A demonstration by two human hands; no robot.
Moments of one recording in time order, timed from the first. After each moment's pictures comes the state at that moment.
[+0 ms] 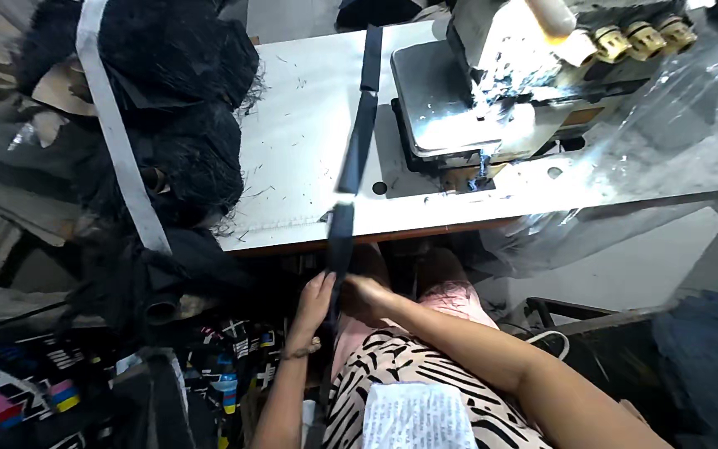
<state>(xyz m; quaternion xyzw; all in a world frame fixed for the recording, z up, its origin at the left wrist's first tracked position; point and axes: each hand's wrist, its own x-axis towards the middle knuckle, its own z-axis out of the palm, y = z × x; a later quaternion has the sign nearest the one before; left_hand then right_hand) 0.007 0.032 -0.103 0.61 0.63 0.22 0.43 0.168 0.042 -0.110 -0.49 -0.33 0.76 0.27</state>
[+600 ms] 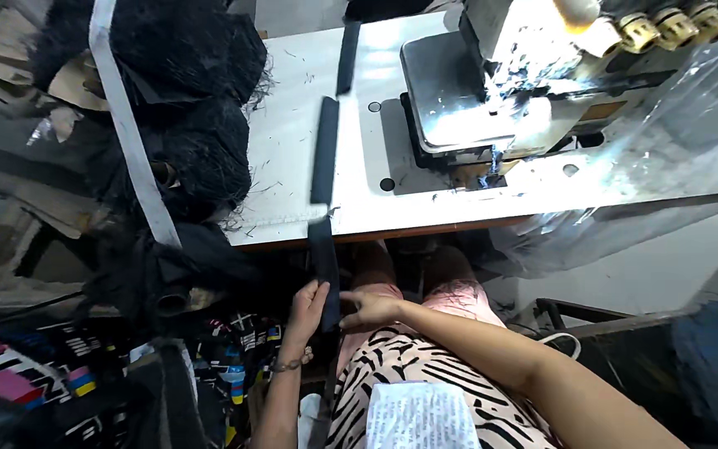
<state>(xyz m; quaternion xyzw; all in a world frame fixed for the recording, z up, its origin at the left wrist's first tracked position) -0.019 0.012 -0.102 0.59 0.64 0.26 0.42 0.172 0.038 -0.125 -0.34 -0.60 0.72 0.09</state>
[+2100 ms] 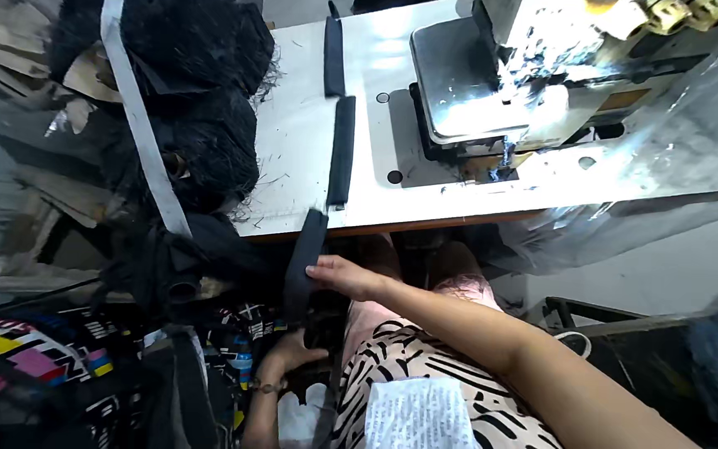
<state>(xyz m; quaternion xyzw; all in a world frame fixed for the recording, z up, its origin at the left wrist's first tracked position) -0.089 -0.049 -0.131 0.55 0.67 -0.03 0.50 0.118 0.066 -0.069 -0.25 -0.48 0.80 0.28</state>
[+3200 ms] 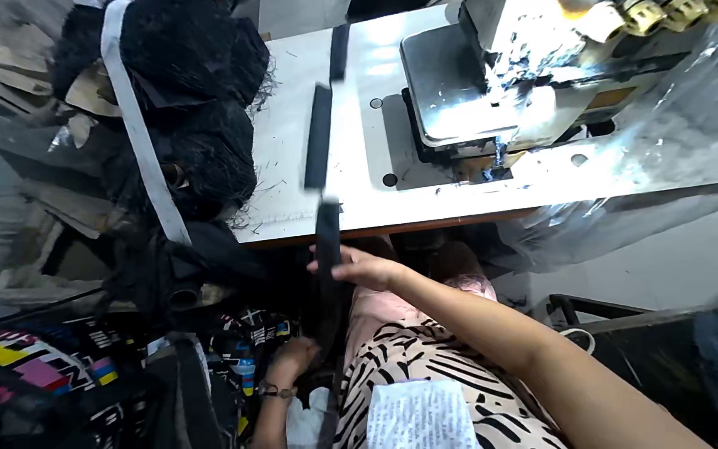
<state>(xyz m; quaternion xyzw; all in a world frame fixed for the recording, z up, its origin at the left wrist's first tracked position) -0.081 -0.043 -0.131 0.58 0.65 -0.19 0.45 0.156 0.076 -0.063 -0.22 -0.44 0.82 0.31</state>
